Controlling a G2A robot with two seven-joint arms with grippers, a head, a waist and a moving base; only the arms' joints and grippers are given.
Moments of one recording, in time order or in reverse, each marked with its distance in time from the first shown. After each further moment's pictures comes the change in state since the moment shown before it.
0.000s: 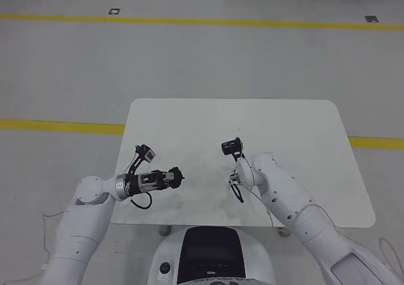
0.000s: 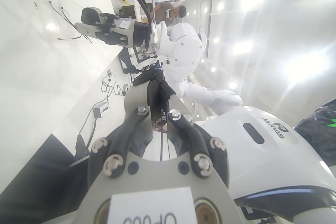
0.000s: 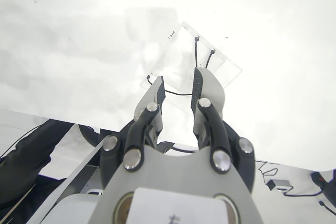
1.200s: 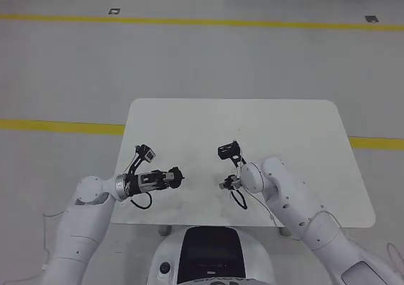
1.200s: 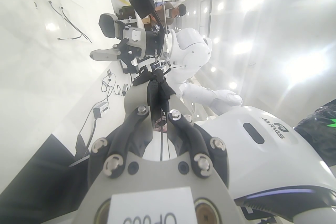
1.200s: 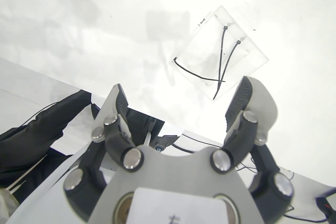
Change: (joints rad) left arm 0.000 0.000 0.000 0.000 0.000 0.000 0.000; right arm -0.054 0.067 0.013 -0.162 0.124 -0.052 0.004
